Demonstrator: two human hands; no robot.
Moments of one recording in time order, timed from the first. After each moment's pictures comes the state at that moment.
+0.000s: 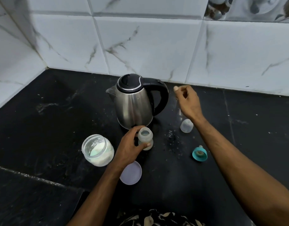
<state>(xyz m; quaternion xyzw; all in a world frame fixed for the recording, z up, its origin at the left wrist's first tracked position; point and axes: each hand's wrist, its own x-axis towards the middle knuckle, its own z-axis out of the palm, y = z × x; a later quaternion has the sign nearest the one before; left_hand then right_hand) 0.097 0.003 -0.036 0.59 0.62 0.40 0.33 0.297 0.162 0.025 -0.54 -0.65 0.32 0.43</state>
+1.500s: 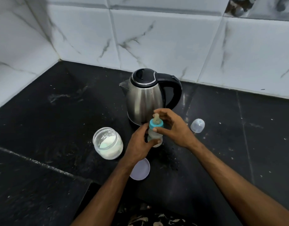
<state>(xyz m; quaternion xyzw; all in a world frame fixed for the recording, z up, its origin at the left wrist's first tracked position) 0.101 0.000 -0.045 0.55 0.63 0.41 0.36 0.259 0.074 -0.004 -0.33 -0.75 0.47 0.32</state>
